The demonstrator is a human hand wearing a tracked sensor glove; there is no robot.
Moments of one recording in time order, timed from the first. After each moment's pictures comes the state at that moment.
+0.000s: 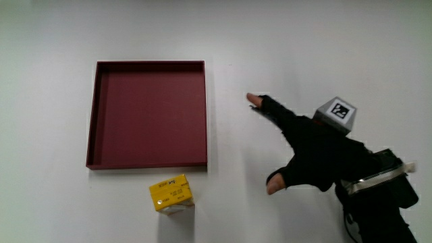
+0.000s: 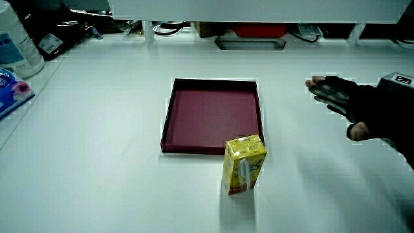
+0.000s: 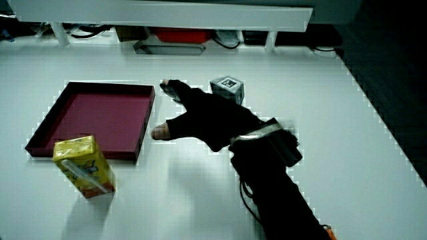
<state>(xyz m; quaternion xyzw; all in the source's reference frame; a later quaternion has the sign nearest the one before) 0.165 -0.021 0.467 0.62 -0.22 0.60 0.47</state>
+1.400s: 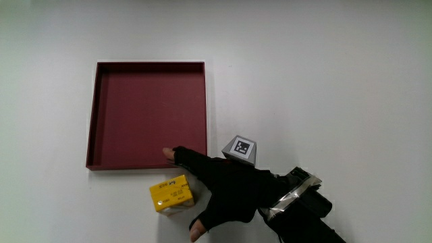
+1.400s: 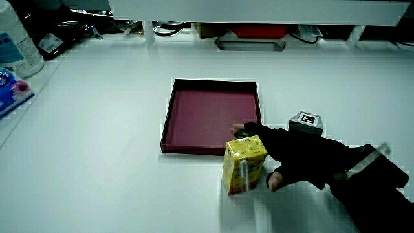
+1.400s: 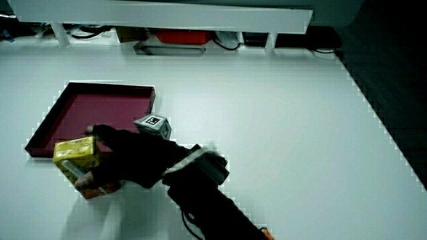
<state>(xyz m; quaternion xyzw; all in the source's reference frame) 0.042 0.030 0.517 0.53 -0.28 0.60 0.52</state>
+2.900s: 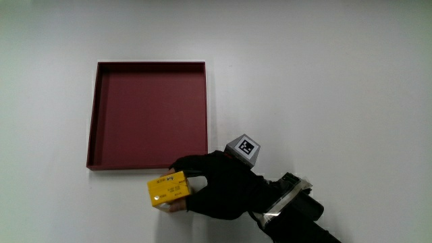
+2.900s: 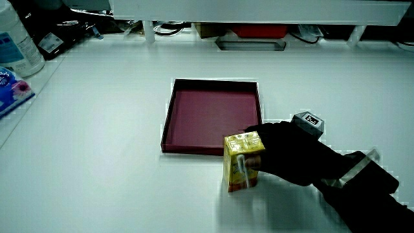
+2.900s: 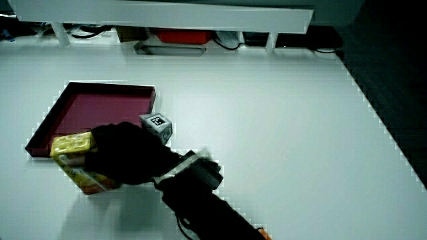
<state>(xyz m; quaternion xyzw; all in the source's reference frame) 0.048 0.023 0.504 0.53 -0.25 0.72 0.39</state>
